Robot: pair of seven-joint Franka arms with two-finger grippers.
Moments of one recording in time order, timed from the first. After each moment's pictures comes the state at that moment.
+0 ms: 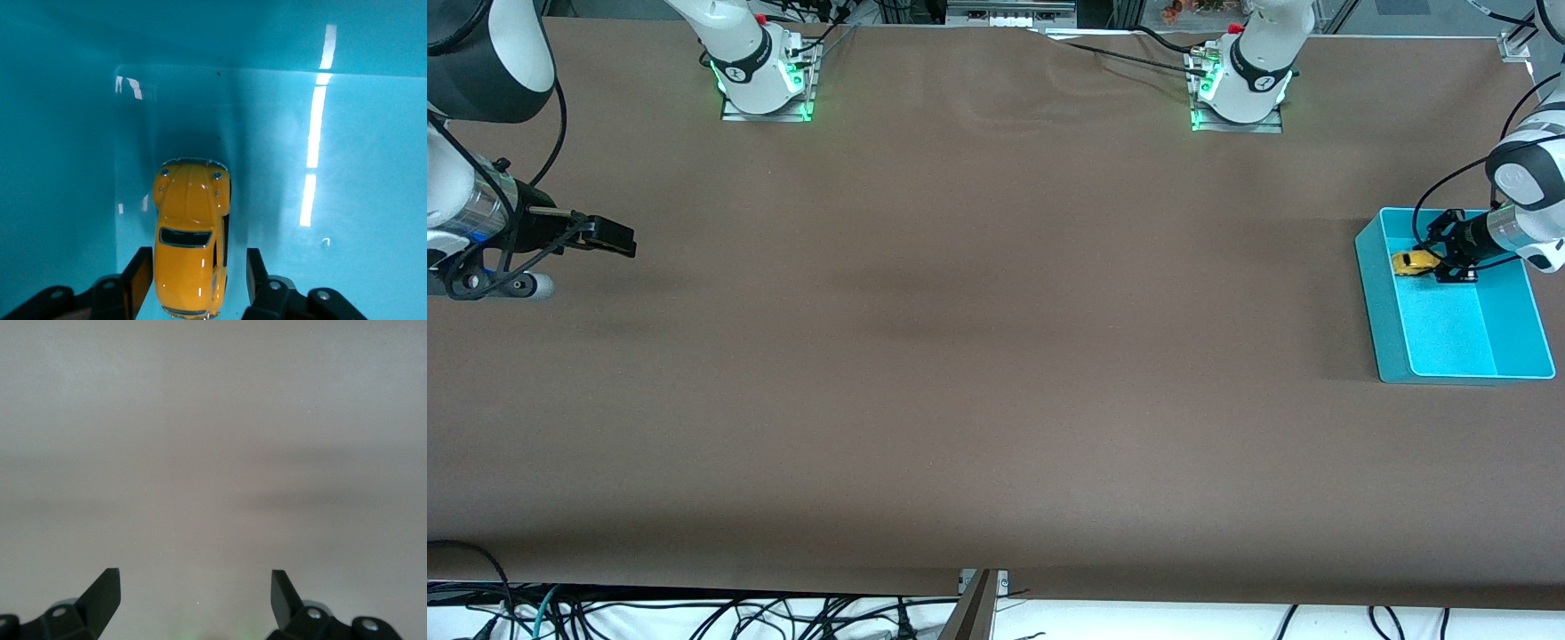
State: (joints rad) left arm 0.53 0.35 0.11 -2.23 -0.10 2.44 -0.92; right arm -0.02 0.14 0.06 -1.59 -0.03 1.57 0.07
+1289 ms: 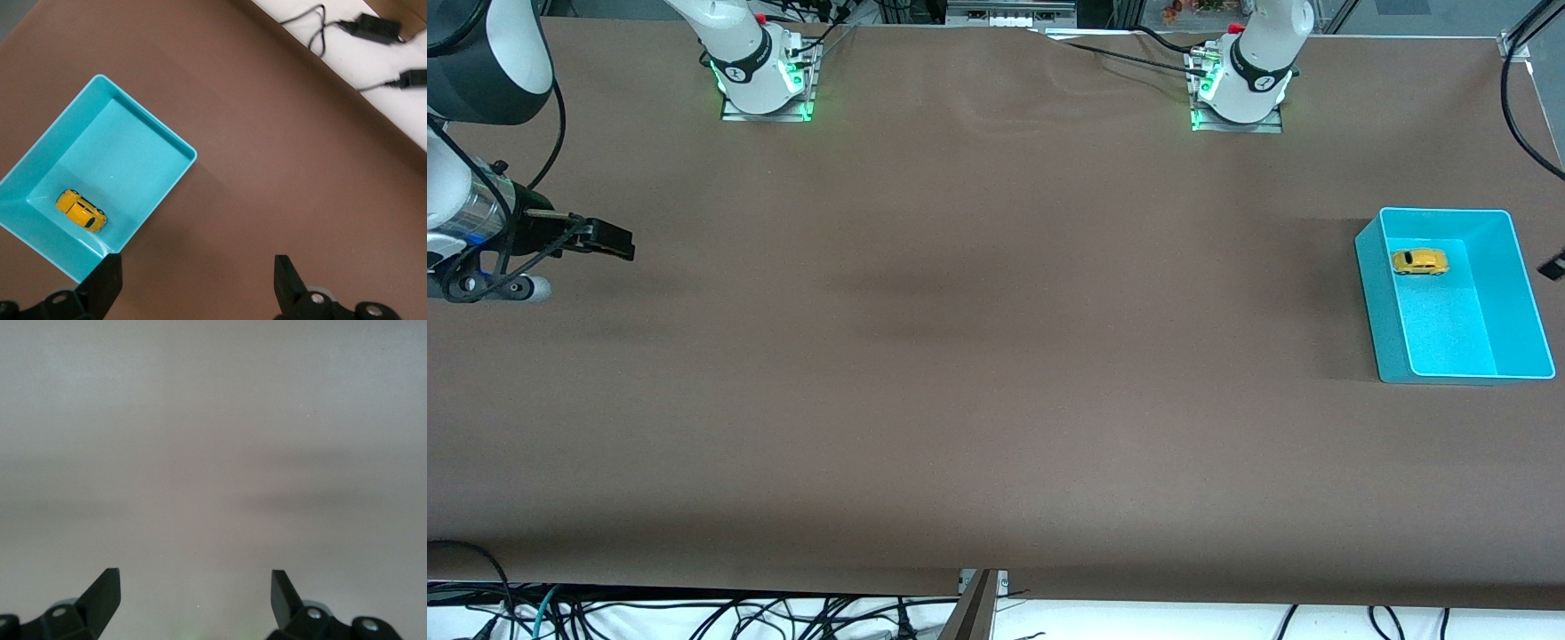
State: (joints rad) left arm 0.26 -0.06 -0.04 -1.70 -0.03 1.79 -0.38; right arm -0.02 0.15 0.06 -1.57 -0.03 1.57 0.07
